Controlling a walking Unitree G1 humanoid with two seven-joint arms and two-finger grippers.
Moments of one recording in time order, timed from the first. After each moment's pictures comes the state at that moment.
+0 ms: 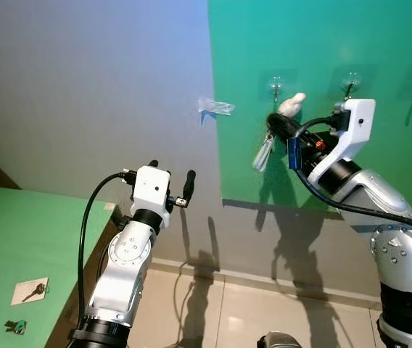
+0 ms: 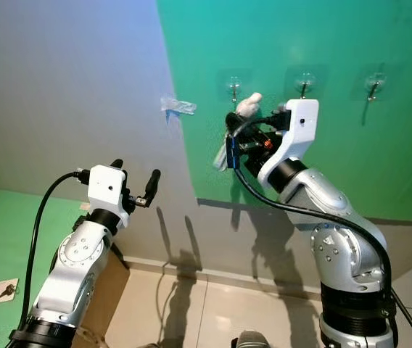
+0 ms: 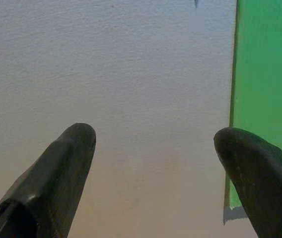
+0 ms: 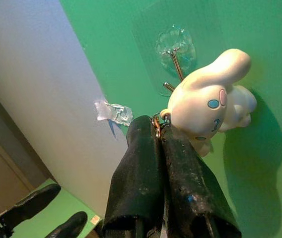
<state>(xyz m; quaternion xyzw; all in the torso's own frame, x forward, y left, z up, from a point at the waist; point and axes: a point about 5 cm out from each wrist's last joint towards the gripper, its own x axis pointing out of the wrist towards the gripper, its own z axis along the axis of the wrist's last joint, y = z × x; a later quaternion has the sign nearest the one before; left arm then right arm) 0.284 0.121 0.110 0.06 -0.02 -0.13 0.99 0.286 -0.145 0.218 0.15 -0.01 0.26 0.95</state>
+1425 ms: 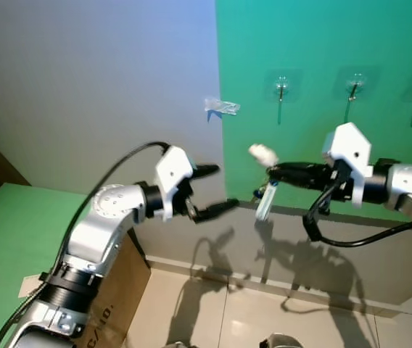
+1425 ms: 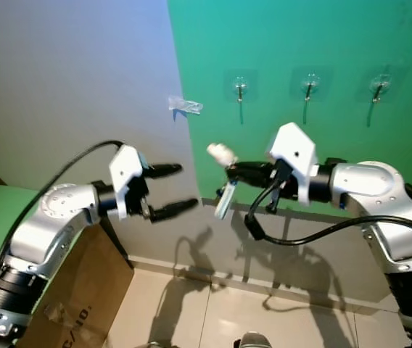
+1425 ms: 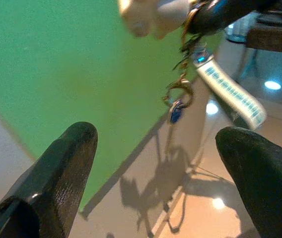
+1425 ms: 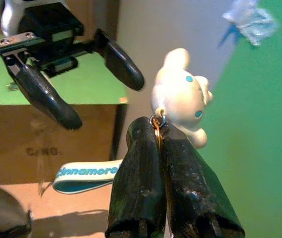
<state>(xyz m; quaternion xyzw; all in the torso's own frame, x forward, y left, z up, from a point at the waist) 0.294 0.106 0.153 0.09 0.03 -0.57 0.82 0.279 -0.181 0.211 -0.19 0.06 0.53 0.82</state>
